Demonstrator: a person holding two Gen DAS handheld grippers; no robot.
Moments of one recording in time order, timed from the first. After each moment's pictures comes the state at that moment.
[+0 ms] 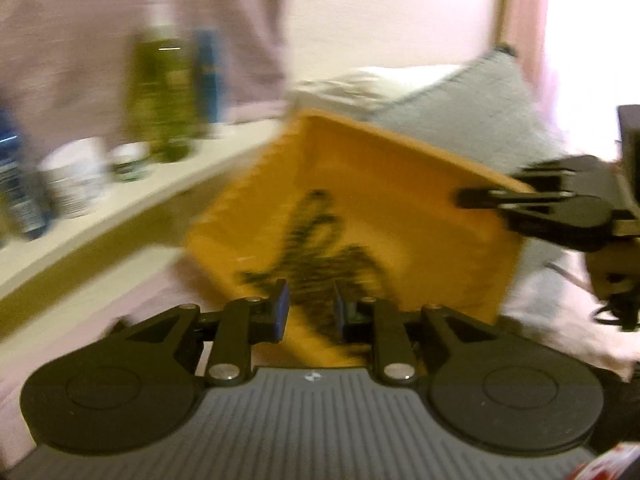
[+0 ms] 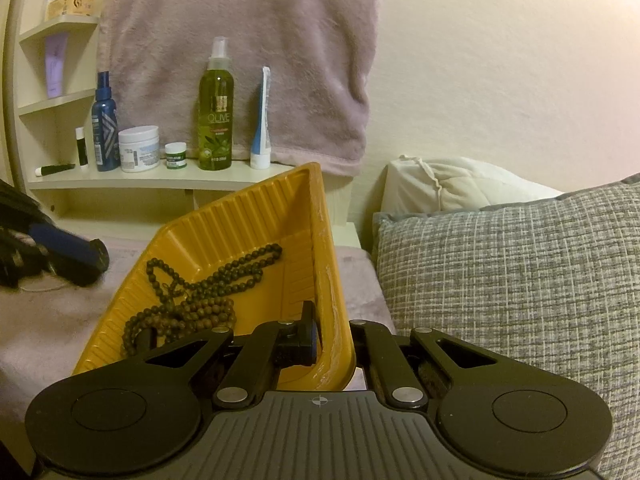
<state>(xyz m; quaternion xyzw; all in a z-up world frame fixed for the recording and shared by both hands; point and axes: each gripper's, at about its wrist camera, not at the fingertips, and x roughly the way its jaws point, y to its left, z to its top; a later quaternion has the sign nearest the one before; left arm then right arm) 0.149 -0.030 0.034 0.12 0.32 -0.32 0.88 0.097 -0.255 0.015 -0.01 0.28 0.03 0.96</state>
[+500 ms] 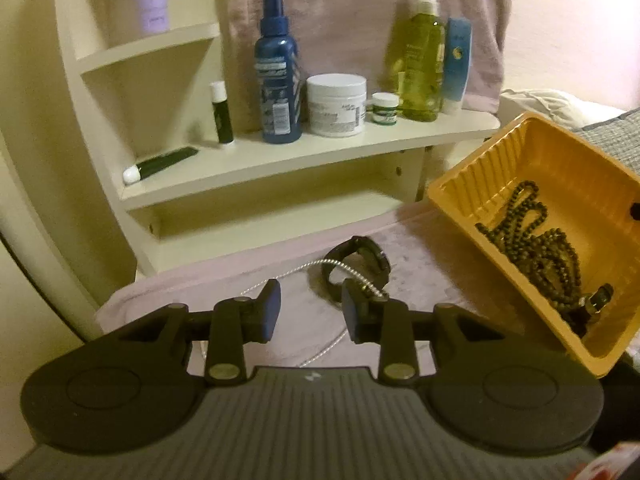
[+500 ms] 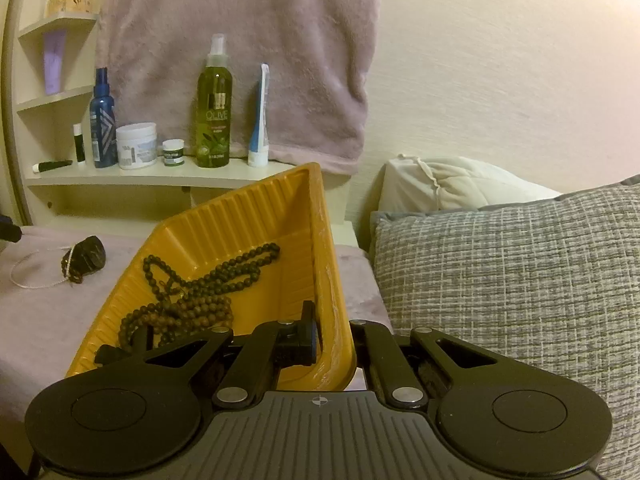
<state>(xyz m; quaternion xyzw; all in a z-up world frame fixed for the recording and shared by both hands) 0.150 0.094 0.008 0.07 0.33 -0.11 0.93 0.097 -0.256 0.013 -0.01 0.29 0.03 0.96</state>
